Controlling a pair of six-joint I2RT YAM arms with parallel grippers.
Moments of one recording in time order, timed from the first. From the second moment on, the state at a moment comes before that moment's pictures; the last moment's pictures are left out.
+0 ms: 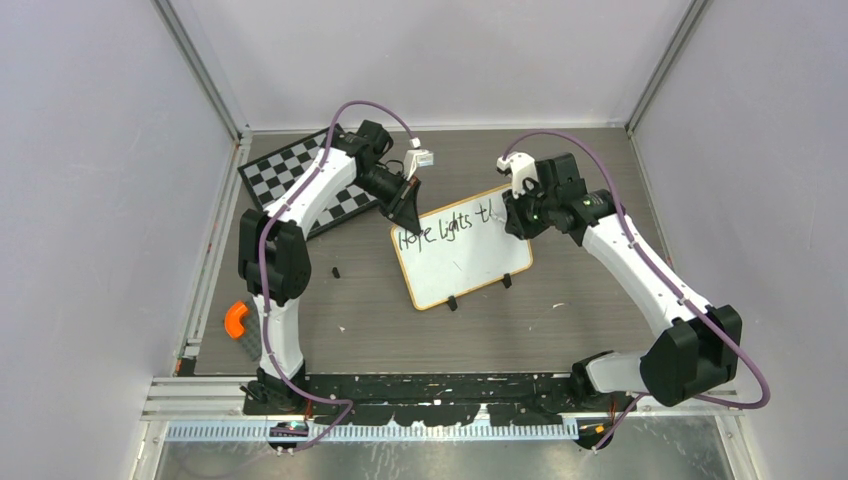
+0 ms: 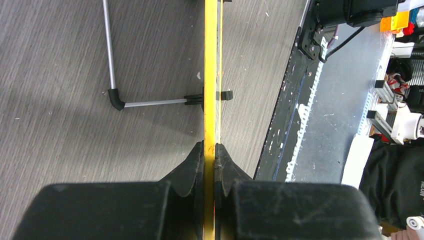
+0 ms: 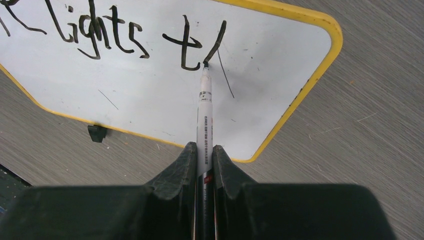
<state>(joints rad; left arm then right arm) -0.41 2.01 1.85 -1.17 0.91 0.43 0.34 1.33 1.18 -0.69 -0.21 -0.19</state>
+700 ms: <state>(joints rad) -0.41 2.01 1.85 -1.17 0.91 0.44 0.34 1.33 1.23 -0.70 -0.20 -0.19</state>
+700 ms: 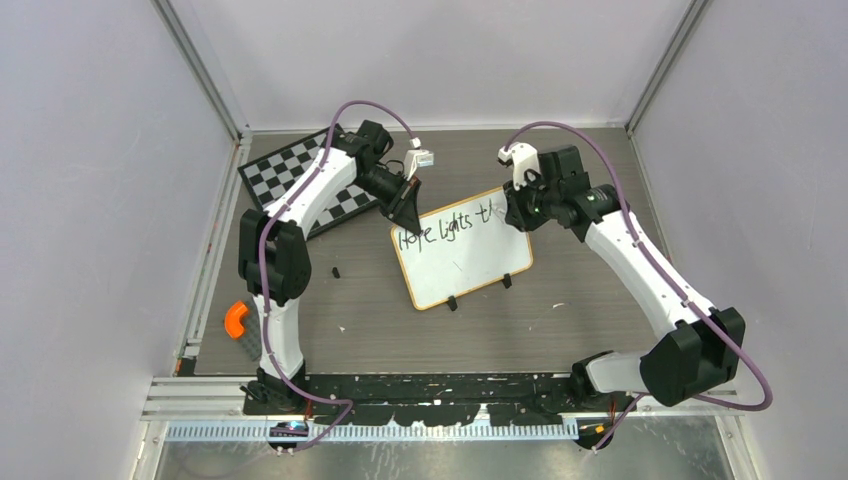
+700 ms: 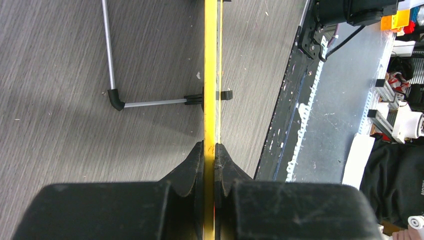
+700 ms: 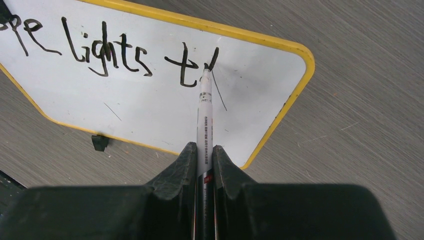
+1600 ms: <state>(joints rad) -0.41 2.01 1.85 -1.17 0.90 0.44 0.33 1.34 1.24 -0.70 -0.16 -0.19</state>
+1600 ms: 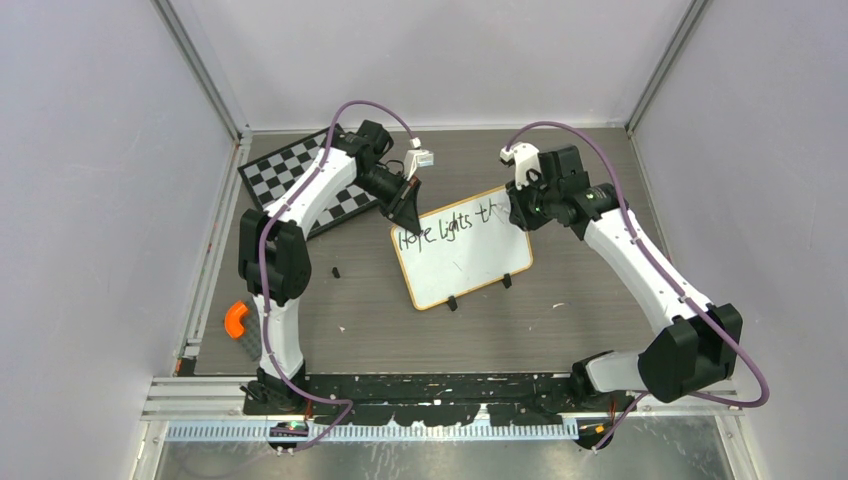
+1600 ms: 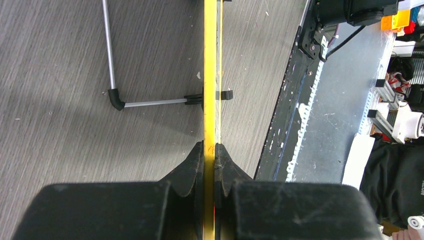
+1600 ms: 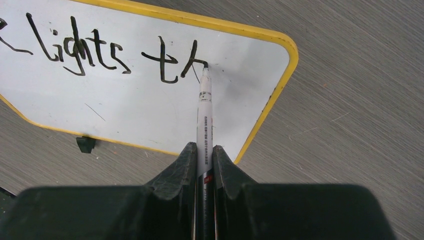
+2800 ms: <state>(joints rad) -0.41 2.01 1.85 -1.17 0.91 0.44 0.30 1.32 1.23 -0.77 -0.19 -0.20</state>
